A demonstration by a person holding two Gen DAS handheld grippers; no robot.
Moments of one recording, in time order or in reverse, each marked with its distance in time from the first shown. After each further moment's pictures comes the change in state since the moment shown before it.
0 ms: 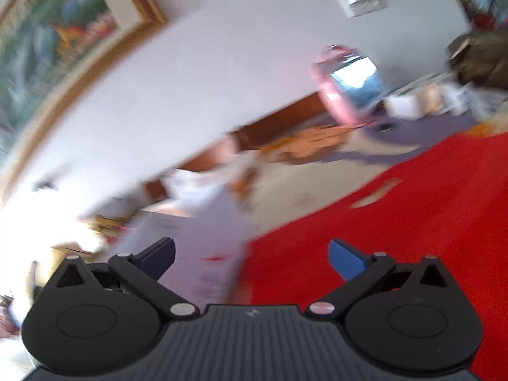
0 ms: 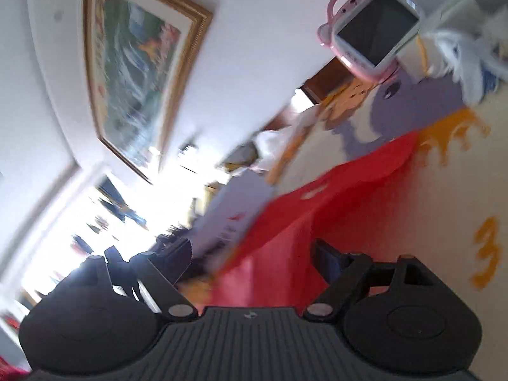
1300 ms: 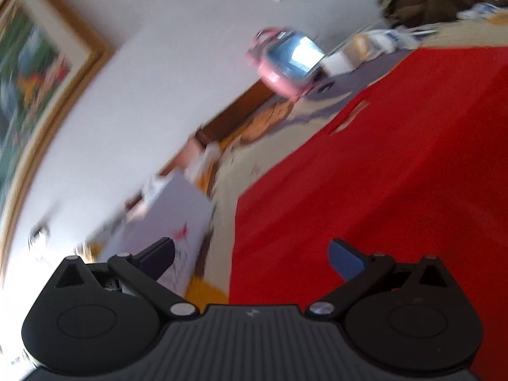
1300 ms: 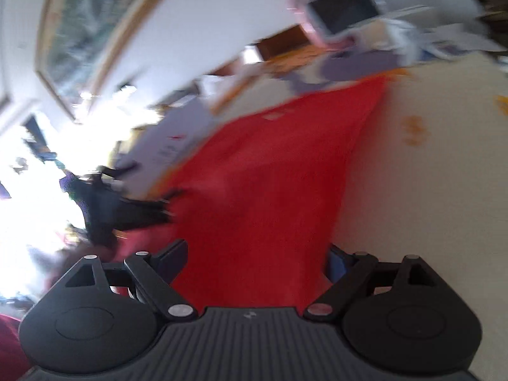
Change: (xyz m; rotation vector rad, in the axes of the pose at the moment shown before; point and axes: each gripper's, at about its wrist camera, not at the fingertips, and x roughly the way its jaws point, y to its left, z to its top) left arm -0.047 -0.074 -0.029 0.278 -0.122 -0.130; right arm -0.046 0.048 -0.108 -0.144 0.061 -0.324
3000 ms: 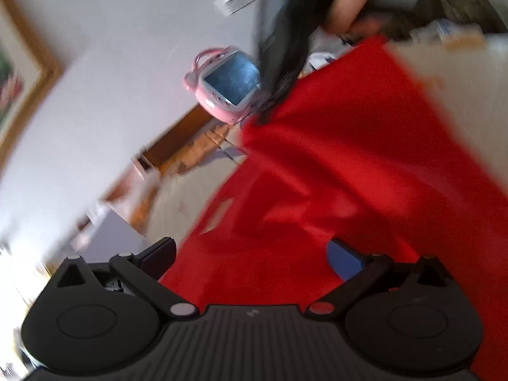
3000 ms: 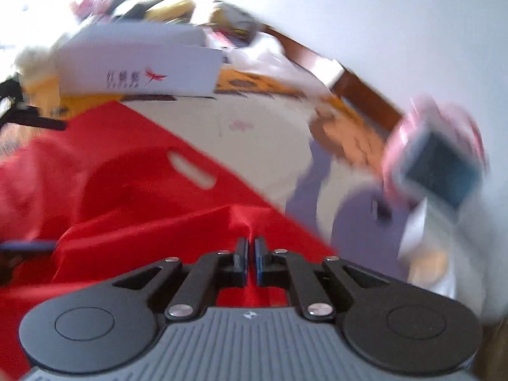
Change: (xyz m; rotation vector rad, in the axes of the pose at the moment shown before) left arm -0.007 -0.056 0.081 -0.228 0.060 -0.272; right arm 0.208 0.067 0.179 -1.171 0.192 -0.194
